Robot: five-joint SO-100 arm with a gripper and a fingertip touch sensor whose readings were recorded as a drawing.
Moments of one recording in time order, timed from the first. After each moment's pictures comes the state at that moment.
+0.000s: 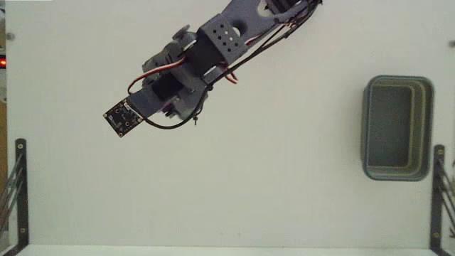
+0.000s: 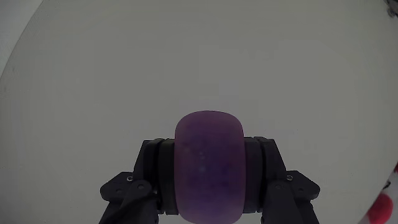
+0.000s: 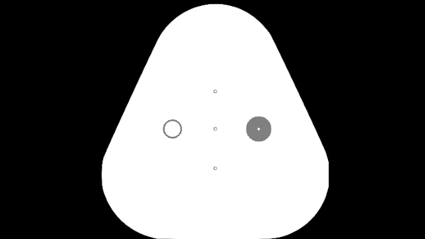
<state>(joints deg) 49.3 92.5 70.8 81.7 -0.2</state>
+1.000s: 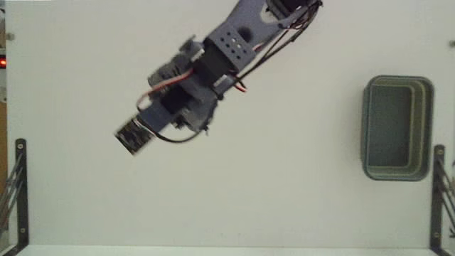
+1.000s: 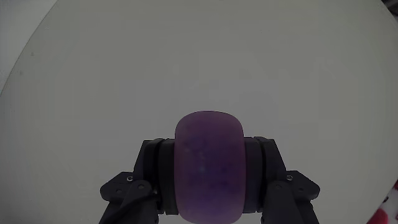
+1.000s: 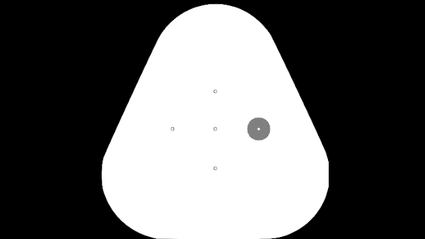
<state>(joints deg) 43.2 90.4 64.1 85.9 -0.2</state>
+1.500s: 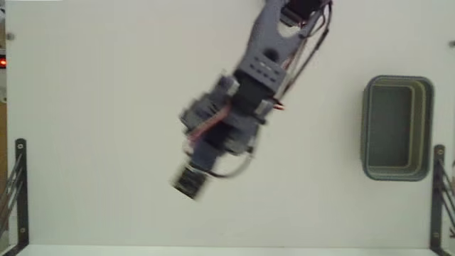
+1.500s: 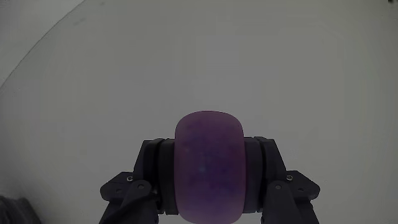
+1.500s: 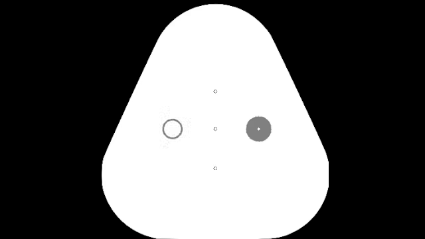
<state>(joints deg) 26.9 90.4 64.1 85.9 -0.2</state>
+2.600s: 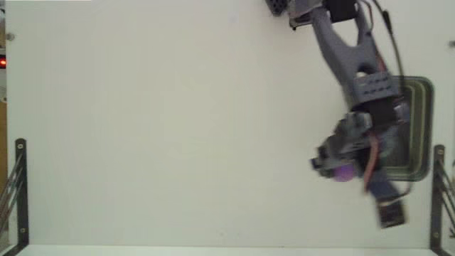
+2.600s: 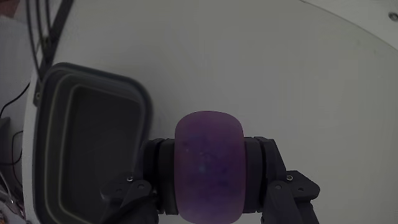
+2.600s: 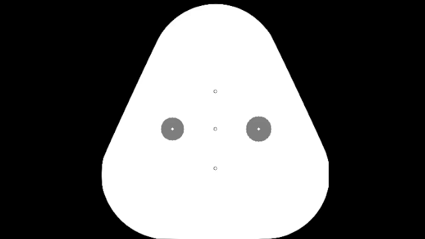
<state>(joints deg) -18.0 90.4 64.7 84.4 -0.2</state>
